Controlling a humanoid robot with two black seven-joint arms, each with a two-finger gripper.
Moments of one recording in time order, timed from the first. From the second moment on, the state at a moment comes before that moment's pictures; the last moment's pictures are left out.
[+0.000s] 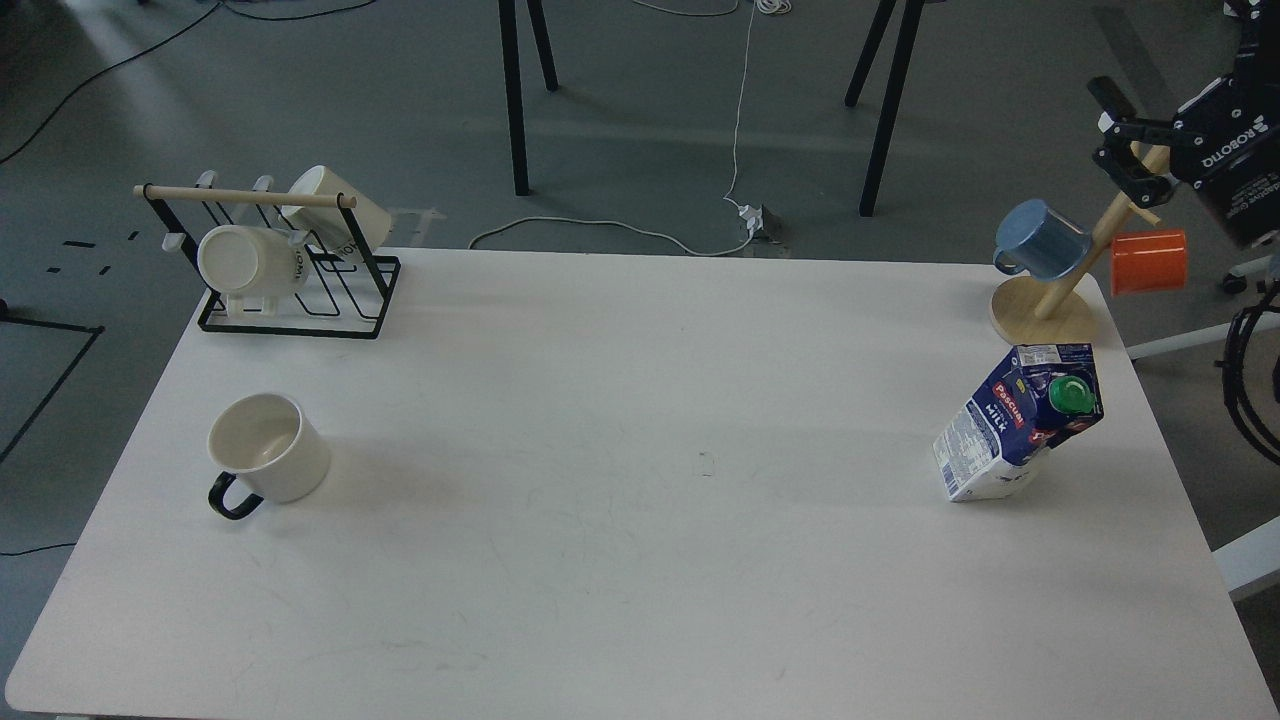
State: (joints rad) left arm -0.96 0.81 -0.63 -0.36 0.23 -0.49 0.04; right arm 0.69 -0.85 0.67 1.08 -0.07 0.49 0.47
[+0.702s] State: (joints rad) left arm -0.84 0.91 -0.70 -0.88 0.50 -0.49 0.04; right arm 0.67 -0.85 0.67 1.06 -0.07 0.49 0.47
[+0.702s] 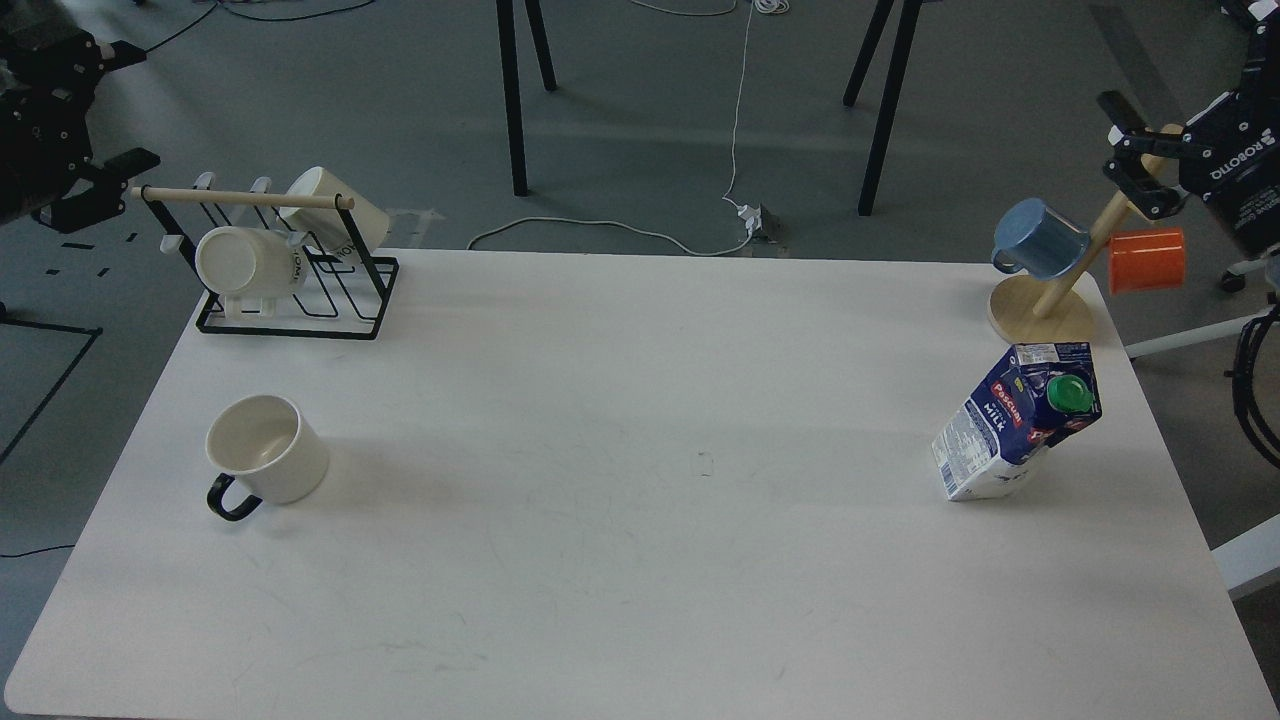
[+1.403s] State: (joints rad) left arm -0.59 0.88 -1.05 -1.23 1.27 -0.49 -0.48; right arm 0.63 -0.85 0.67 1.04 -0.07 0.49 0.47
